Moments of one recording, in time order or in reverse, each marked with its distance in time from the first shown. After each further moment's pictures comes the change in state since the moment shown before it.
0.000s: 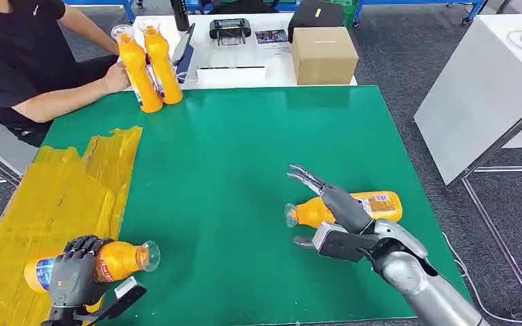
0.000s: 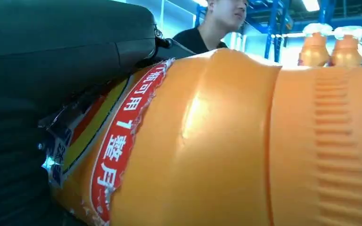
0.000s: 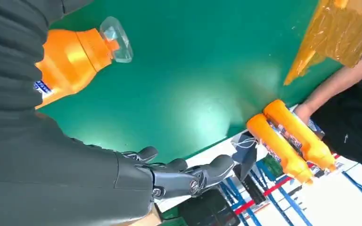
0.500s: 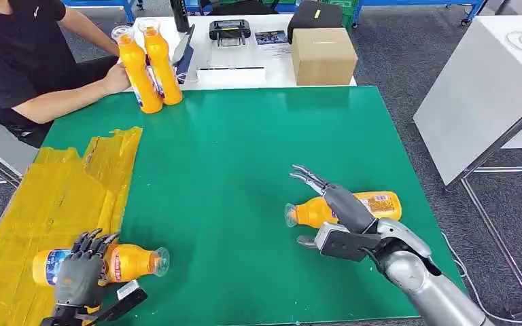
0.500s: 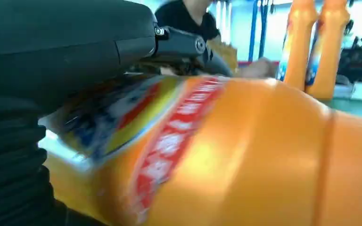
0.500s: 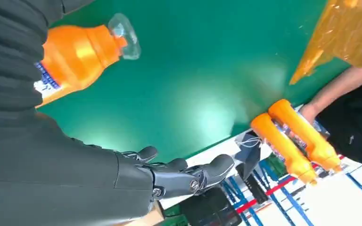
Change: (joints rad) left arm 0.000 0.052 -0.034 0.019 0.005 -0.141 0.013; right arm -0.001 -0.018 -0.010 0.000 0.016 0.007 0.000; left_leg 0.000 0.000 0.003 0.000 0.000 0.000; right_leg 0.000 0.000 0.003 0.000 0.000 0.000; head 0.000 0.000
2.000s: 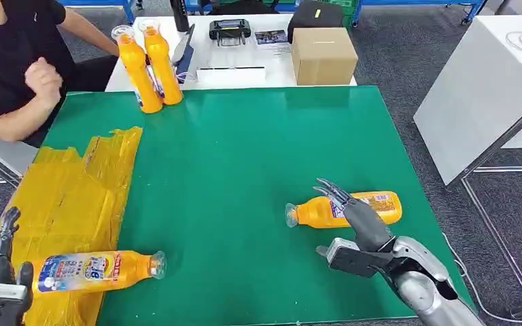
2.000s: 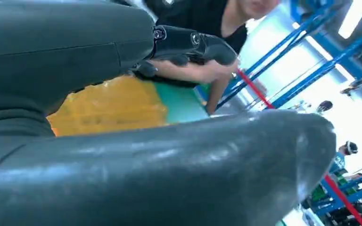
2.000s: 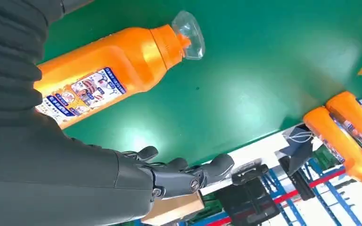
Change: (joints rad) left arm 0.072 -0.059 0.293 -0.388 0.737 -0.475 -0.230; right arm 0.158 0.011 -0.142 0.000 0.177 -0.044 -0.025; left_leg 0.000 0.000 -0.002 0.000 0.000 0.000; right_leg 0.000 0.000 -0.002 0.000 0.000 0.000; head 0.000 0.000
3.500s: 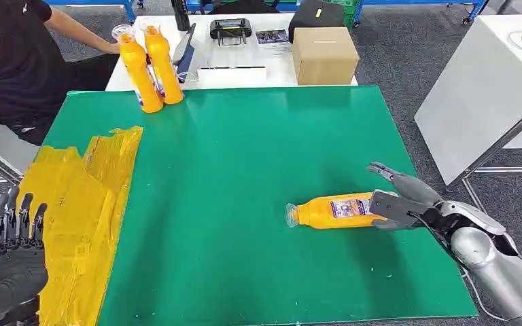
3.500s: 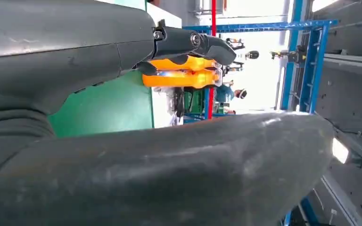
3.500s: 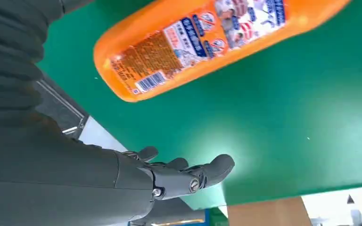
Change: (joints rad) left arm 0.022 -0.086 -0.111 -0.201 0.706 -0.430 0.230; right arm -0.225 -0.262 0.026 0.187 -0.157 0.217 0.225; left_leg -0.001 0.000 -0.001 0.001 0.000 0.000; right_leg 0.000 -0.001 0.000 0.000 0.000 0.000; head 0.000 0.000
